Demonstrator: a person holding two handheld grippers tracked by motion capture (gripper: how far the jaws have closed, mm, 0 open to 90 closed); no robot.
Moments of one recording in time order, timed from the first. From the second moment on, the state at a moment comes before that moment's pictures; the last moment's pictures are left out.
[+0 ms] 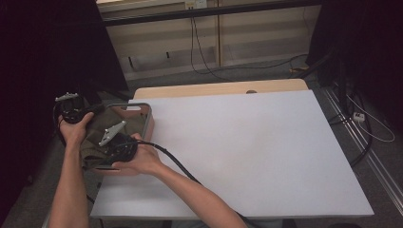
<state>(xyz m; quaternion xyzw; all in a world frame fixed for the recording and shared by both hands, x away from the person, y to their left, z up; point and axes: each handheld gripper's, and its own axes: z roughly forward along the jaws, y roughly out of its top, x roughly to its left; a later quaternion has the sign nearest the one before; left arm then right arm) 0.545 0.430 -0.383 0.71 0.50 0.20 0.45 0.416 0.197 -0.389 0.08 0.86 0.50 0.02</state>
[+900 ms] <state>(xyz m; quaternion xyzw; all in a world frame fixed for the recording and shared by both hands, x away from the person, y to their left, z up) 0.538 0.443 -0.388 0.70 0.51 0.16 0.47 0.423 0.201 -0.397 0.09 0.88 0.46 0.04</state>
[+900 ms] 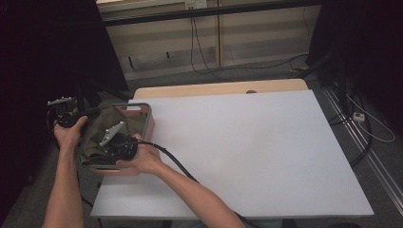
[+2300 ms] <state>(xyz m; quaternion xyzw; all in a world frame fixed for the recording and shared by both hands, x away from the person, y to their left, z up) 0.499 0.420 -0.369 0.72 0.47 0.23 0.45 0.422 0.137 -0.377 0.15 0.83 0.53 0.06</state>
